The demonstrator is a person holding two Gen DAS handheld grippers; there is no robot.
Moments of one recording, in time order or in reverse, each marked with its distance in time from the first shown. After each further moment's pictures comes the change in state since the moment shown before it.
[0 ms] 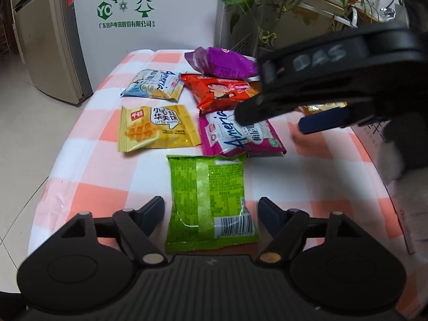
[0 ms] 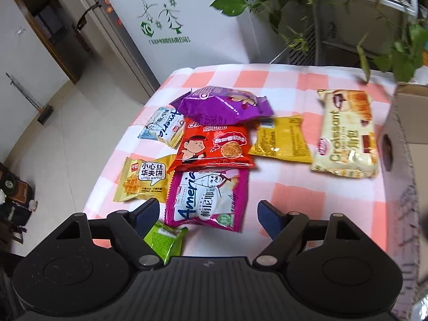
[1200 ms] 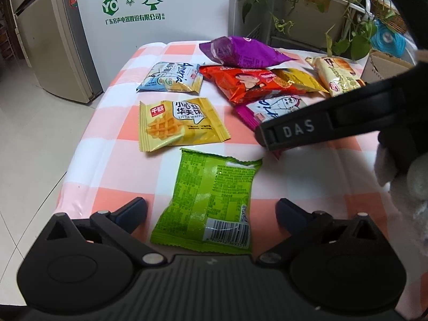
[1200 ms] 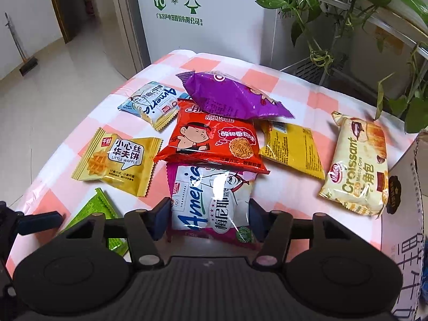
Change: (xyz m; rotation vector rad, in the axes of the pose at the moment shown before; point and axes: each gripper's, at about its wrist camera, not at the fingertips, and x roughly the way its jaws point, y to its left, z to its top) left arm 0.012 0.015 0.002 0.046 0.038 0.057; right arm 0.035 0.015 -0.010 -0.234 -0.002 -0.153
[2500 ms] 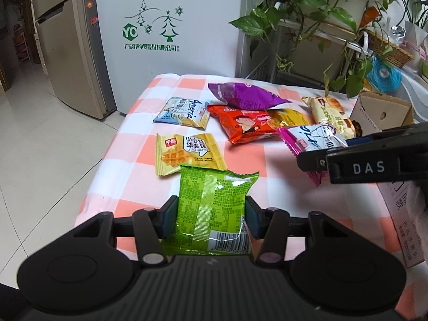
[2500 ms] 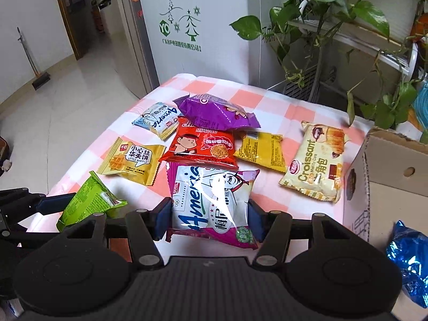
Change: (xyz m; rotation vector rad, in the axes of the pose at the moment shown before) left arm -0.048 -0.005 0.005 -0.067 -0.112 0.025; right arm -0.071 -0.022 -0.018 0.012 -0.089 0.038
